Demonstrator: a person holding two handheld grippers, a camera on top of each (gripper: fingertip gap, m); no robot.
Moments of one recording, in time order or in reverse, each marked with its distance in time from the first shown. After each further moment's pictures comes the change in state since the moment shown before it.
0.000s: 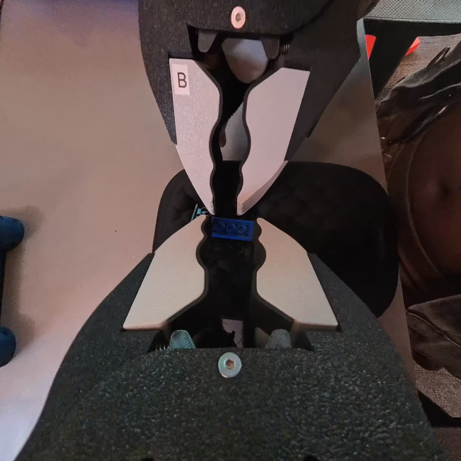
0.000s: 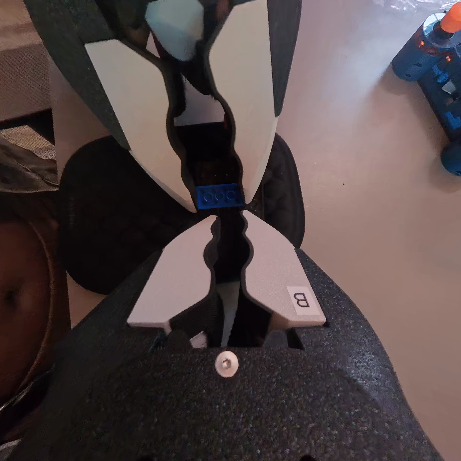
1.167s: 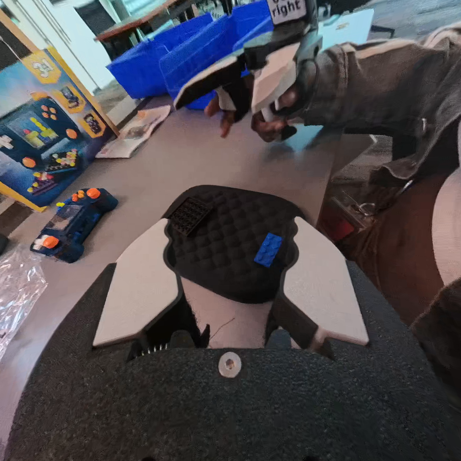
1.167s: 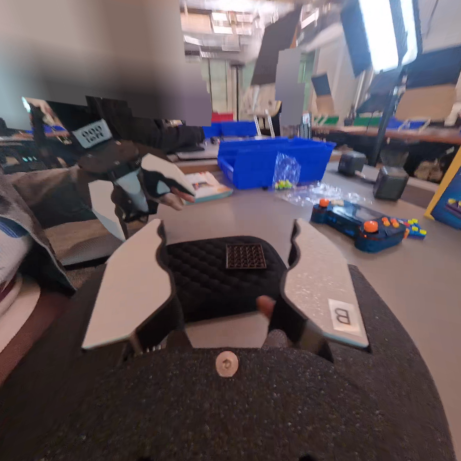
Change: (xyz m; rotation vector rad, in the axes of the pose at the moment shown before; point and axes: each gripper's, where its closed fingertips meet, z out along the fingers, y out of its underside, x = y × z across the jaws) left arm 0.067 -0.025 -0.066 0.323 -0.473 -0.053; right arm -0.014 -0.035 -0.109 0.903 0.034 0.047
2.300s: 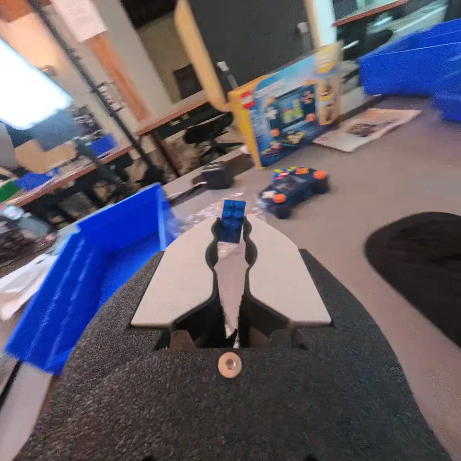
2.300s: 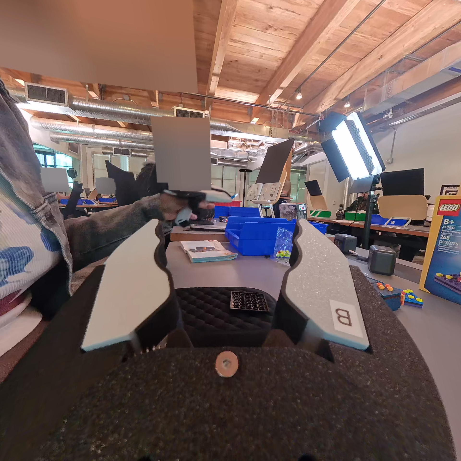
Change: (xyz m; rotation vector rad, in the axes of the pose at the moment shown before) left arm -0.190 0.014 -0.124 -0.046 -0.760 -0.167; right arm -0.011 -0.032 -0.031 0.393 -0.049 -0.066
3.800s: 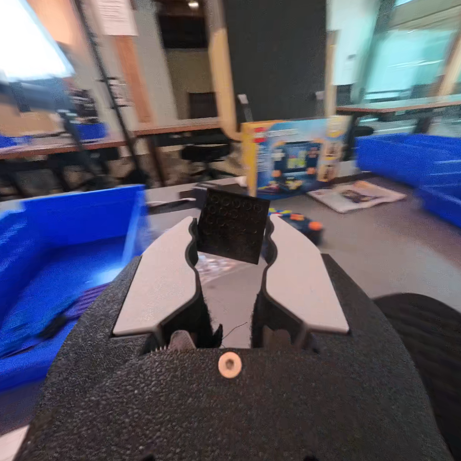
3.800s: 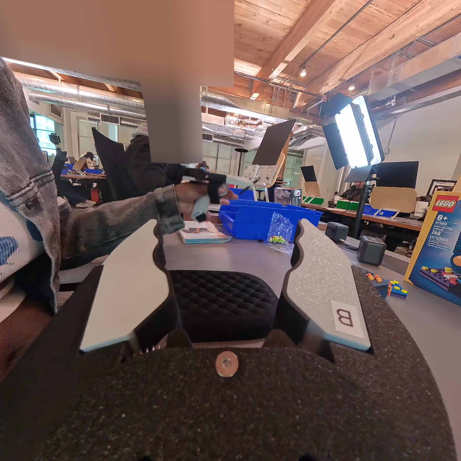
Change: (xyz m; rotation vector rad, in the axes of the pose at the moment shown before) left arm -0.002 -0.001 0.050 0.136 -0.023 -0.298; right arm -0.002 0.015 0.003 -0.097 0.006 -0.073
